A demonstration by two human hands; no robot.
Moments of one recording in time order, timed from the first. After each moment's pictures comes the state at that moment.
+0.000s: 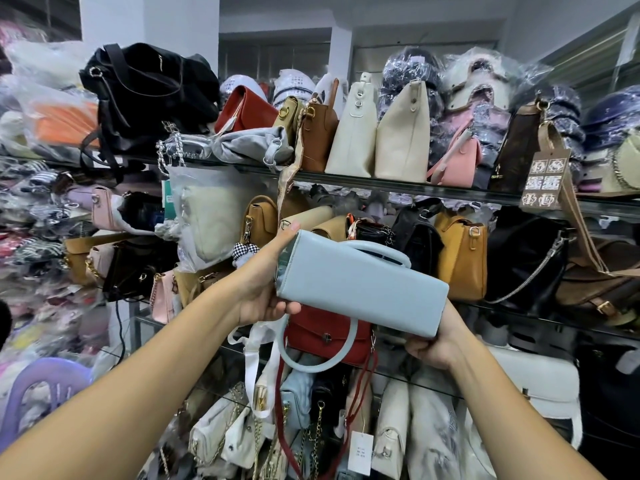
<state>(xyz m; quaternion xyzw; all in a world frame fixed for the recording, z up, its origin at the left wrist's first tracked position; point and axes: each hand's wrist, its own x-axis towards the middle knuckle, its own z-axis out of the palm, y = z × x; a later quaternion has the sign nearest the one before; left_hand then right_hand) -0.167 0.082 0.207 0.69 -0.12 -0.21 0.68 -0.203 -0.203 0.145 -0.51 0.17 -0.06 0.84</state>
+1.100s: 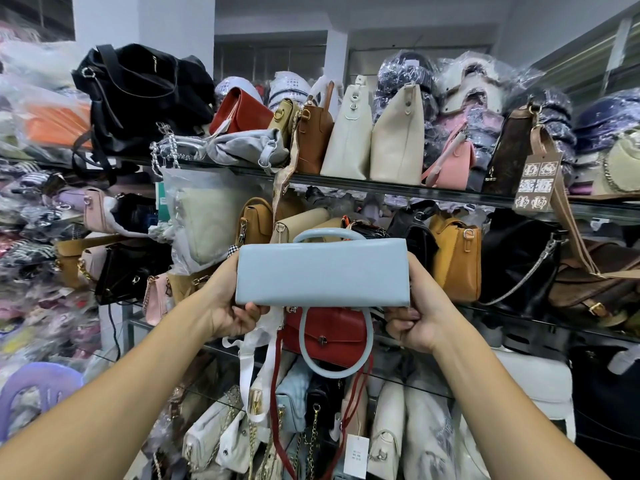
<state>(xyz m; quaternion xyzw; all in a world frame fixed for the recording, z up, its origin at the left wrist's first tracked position) -0.115 0.111 0.171 0.55 -0.02 -0.32 0.77 -0.231 -0.149 0.196 -0.57 0.15 -0.04 0.81</state>
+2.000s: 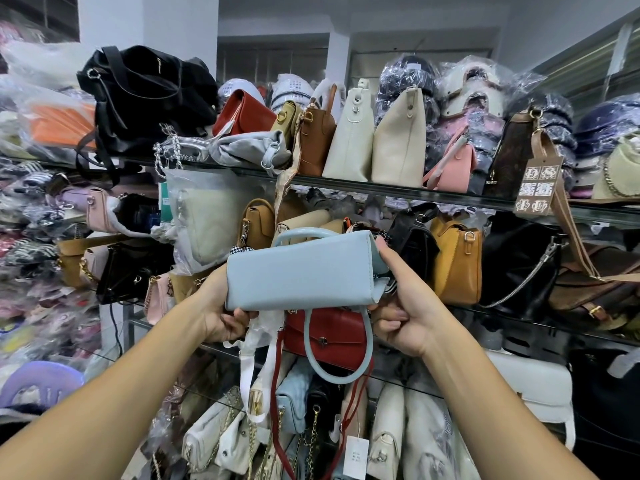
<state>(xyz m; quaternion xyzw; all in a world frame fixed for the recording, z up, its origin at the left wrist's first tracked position) -0.100 0.125 0.157 0.57 0.03 -0.29 0.77 -0.251 -0.115 0.209 -0.60 0.10 -0.06 0.79</state>
